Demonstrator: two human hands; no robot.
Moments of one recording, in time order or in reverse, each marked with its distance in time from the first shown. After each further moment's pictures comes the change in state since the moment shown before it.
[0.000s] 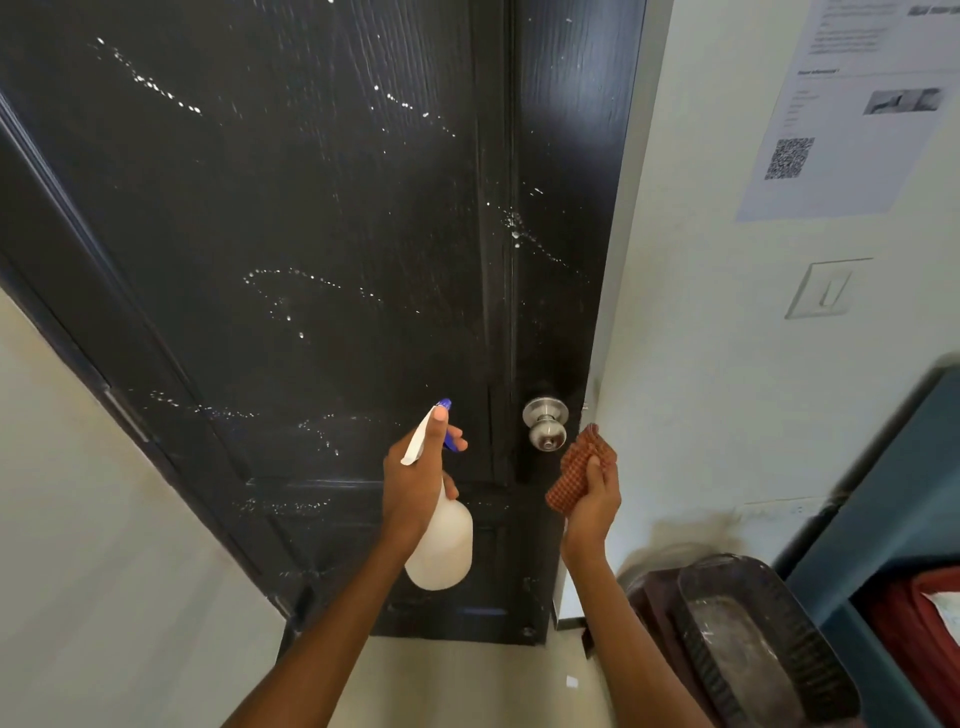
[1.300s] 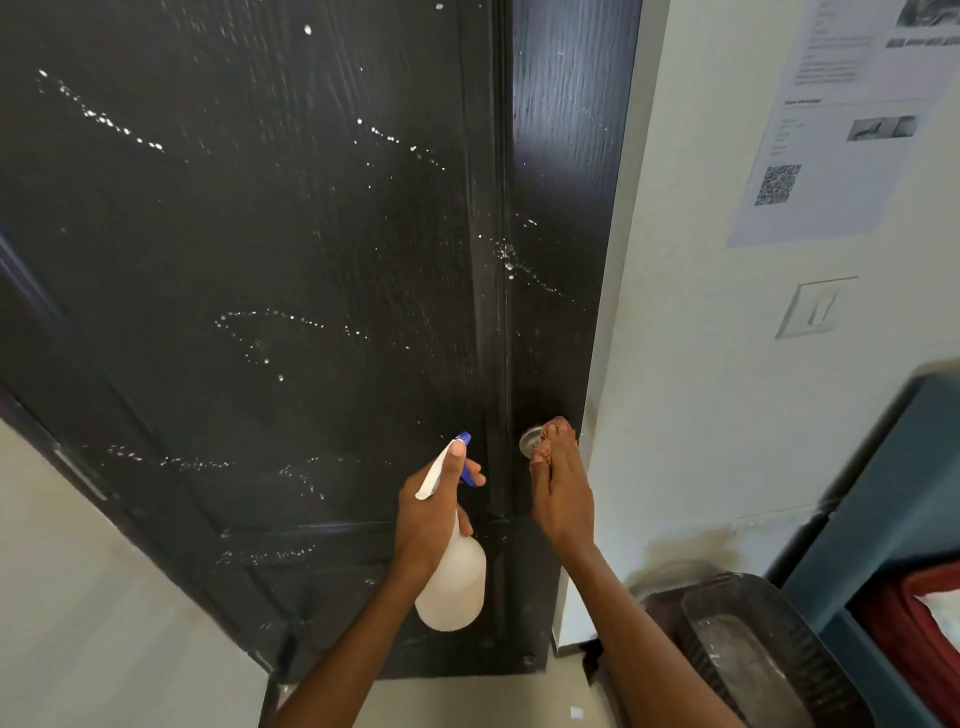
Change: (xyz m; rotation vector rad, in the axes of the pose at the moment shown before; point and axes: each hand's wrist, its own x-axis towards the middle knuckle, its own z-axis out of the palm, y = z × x) left_hand 0.032 -0.004 0.014 0.019 -0.145 -0.011; right_hand 0.064 0.020 0.040 -0.918 -0.232 -0.621
